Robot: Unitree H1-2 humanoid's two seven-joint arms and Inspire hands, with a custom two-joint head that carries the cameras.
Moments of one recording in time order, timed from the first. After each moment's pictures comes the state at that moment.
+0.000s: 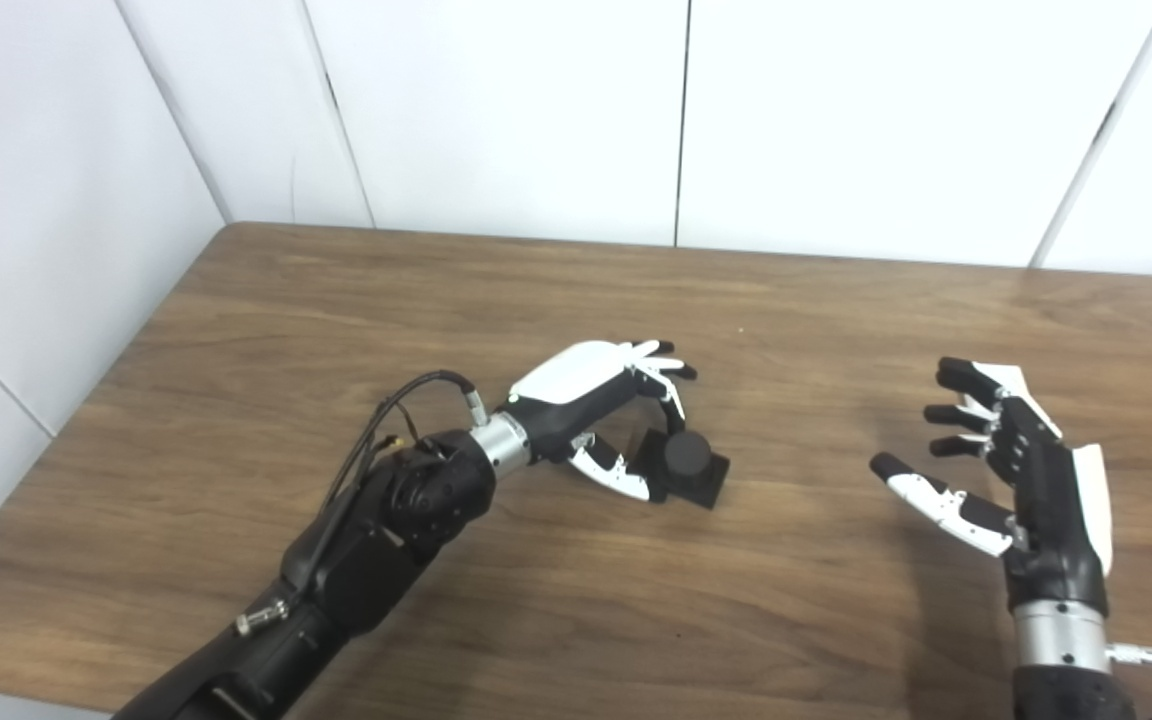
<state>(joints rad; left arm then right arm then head) -0.44 0.38 -0.46 0.17 0.50 -0.18 -0.24 0.00 -0.04 0.02 -0.26 -0.32 0.06 -0.12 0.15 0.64</state>
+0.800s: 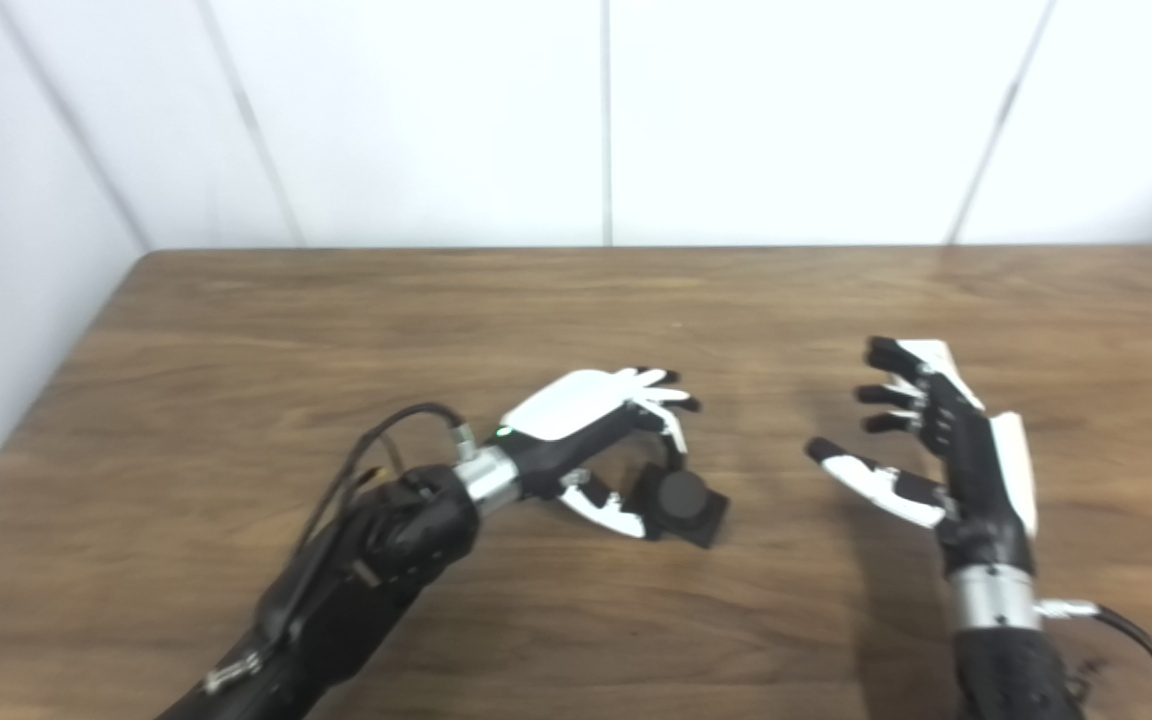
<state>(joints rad) -0.43 0.34 -0.51 0.15 0.52 -0.23 -0.26 0.00 -0.03 0.03 -0.25 -0.33 0.05 -0.12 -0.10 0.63</state>
